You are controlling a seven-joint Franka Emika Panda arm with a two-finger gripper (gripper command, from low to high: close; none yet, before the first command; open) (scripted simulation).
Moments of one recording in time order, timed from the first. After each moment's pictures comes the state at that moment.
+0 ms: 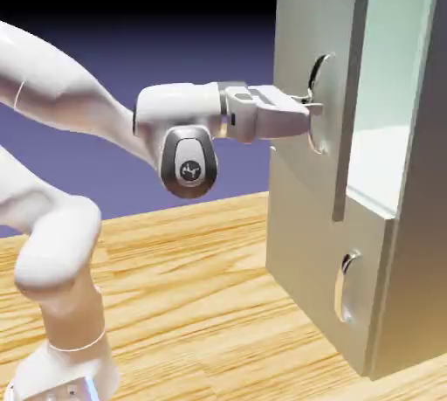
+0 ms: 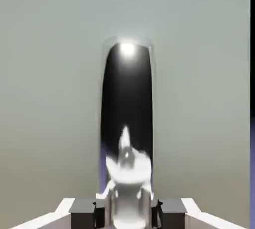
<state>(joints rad) -0.45 -0.70 -0.07 -2.83 -0.52 3.75 1.17</state>
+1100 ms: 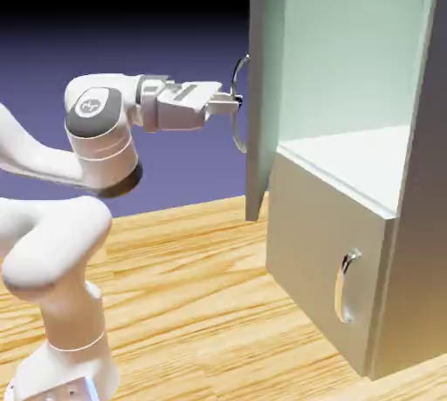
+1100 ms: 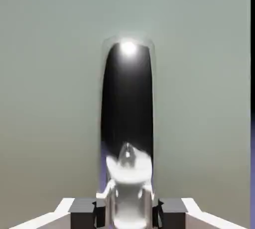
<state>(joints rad) -0.50 -1.49 0.10 -3.02 -1.03 3.03 1.92</state>
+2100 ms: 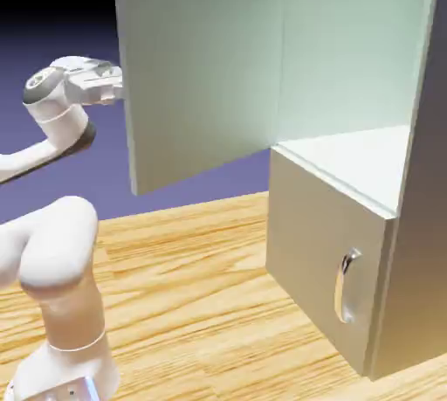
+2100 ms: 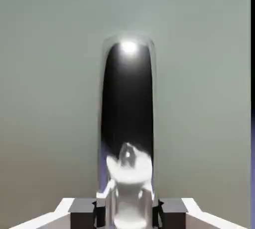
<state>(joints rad) -0.32 -1.74 0.93 -2.58 -0.39 1.74 1.88</state>
